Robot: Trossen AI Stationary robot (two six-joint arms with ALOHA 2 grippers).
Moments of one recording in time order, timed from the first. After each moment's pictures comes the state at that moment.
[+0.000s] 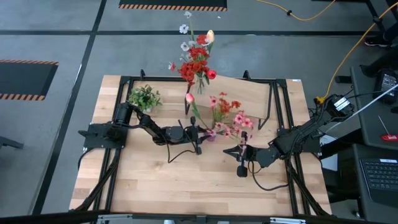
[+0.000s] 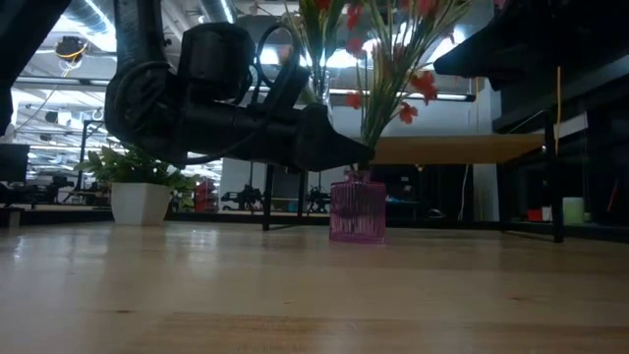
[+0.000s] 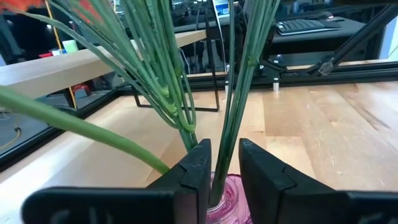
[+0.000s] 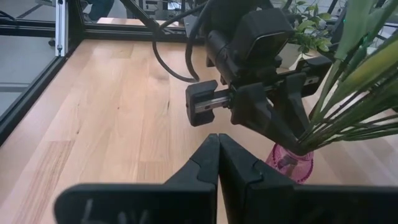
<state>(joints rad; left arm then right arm) -0.08 2.09 0.74 1.31 -0.32 0.09 0.58 1.32 0.55 0.36 0.68 0.20</state>
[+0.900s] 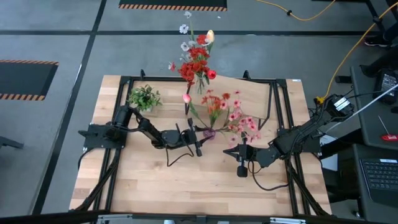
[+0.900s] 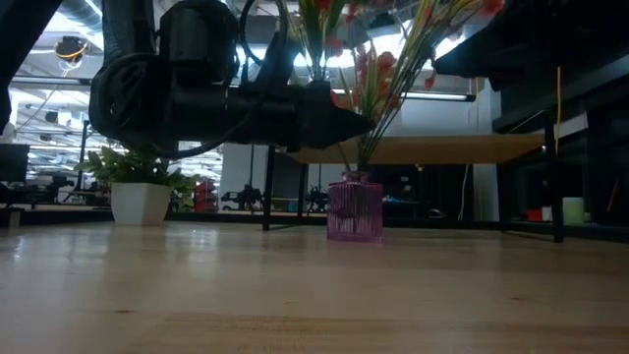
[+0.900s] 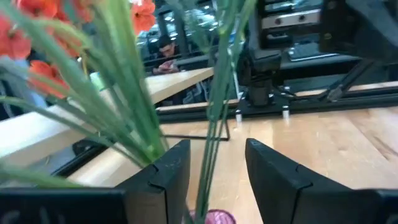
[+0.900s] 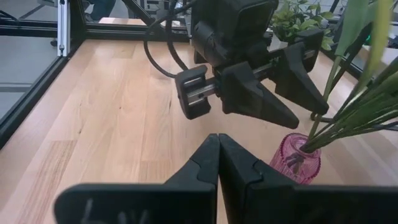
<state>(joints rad) -0.15 2.09 0.74 1.44 -0.48 0.21 0.58 1.32 0.55 0.36 0.68 0.21</state>
